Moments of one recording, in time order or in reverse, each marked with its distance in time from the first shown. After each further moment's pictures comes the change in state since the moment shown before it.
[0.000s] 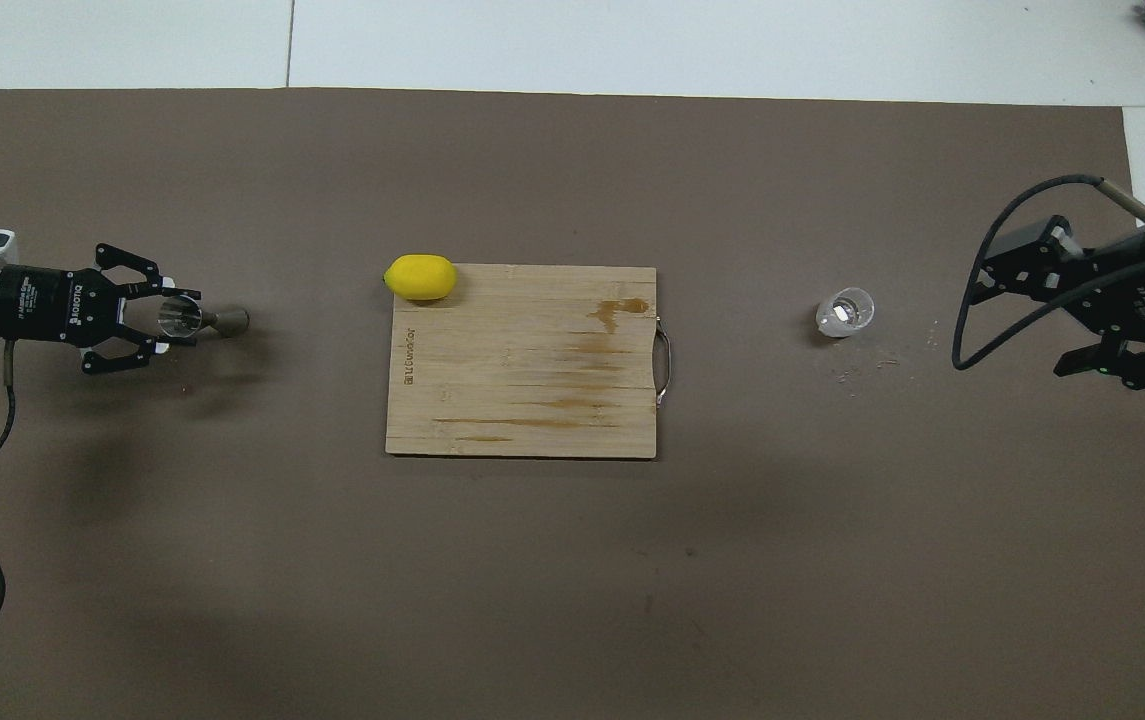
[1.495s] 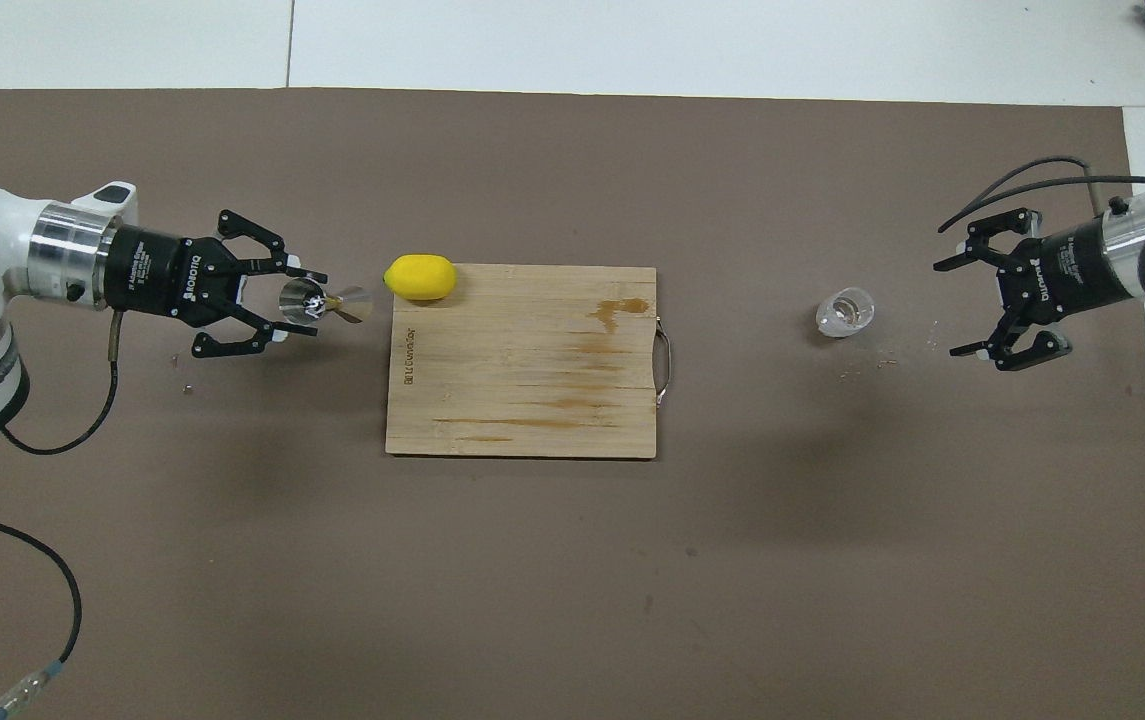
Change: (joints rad) left arm -0.288 -0.207 -0.025 -0.107 -0.218 0.033 -0.092; right arm -0.176 0.241 -0.009 -0.131 0.302 0.221 0.310
